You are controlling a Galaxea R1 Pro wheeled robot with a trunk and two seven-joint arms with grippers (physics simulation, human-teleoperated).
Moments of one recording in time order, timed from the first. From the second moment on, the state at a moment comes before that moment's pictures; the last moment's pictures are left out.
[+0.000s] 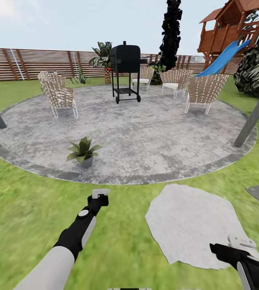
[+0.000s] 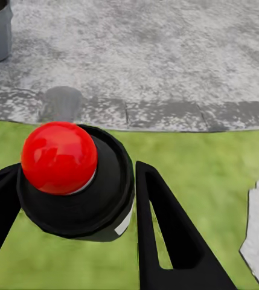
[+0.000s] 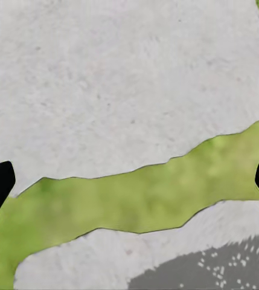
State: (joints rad) left arm -0.67 -0.13 -0.02 -0.68 0.03 0.01 0.00; right arm -0.10 -0.08 -0.33 -1.51 0.01 0.80 0.02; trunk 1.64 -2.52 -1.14
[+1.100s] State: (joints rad) left arm -0.67 -0.13 -0.02 -0.68 0.03 0.01 0.00; right arm -0.10 -0.08 -0.33 -1.51 0.01 0.80 0.02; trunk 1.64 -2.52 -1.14
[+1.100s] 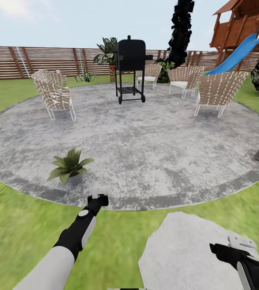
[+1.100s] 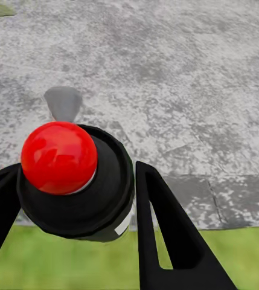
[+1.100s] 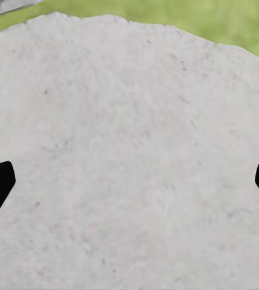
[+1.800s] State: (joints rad) left arm -0.67 -0.13 -0.02 -0.68 0.03 0.01 0.00; right arm -0.10 -0.08 -0.33 -1.51 0.01 0.80 0.02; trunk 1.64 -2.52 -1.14
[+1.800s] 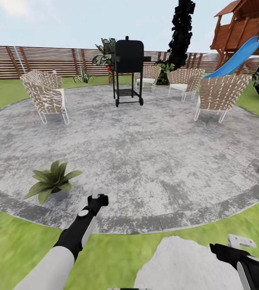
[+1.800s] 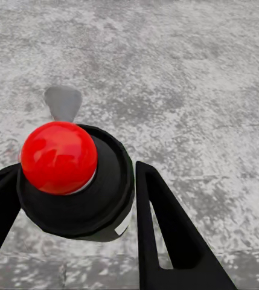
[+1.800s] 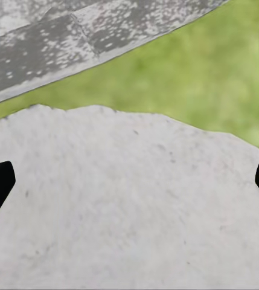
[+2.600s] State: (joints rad) left arm -0.67 -0.13 -0.02 -0.68 0.03 0.01 0.00; right arm -0.10 -0.08 -0.33 -1.51 0.01 0.80 0.02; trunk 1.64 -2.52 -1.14
